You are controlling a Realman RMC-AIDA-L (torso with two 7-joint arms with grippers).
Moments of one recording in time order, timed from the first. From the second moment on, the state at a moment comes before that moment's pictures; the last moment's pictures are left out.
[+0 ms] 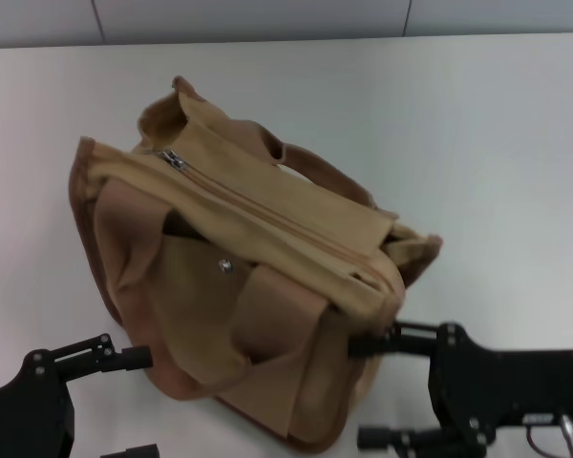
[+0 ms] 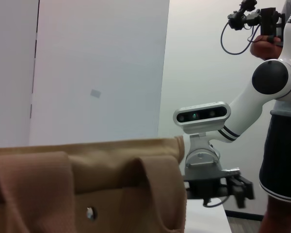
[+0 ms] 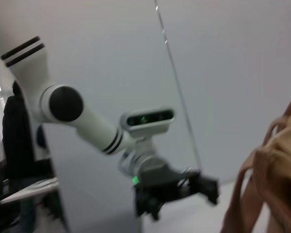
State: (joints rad) left arm -0.23 -1.94 0.84 0.39 1.85 1.99 -0.77; right arm 0.44 2.09 -0.74 -0.28 -1.99 -1.89 0.87
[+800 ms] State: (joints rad) left arm -0.22 -1.95 0.63 0.40 1.84 1.97 -0.73; right arm 0.37 2.08 -0.80 -0.29 -1.78 -1.83 0.84
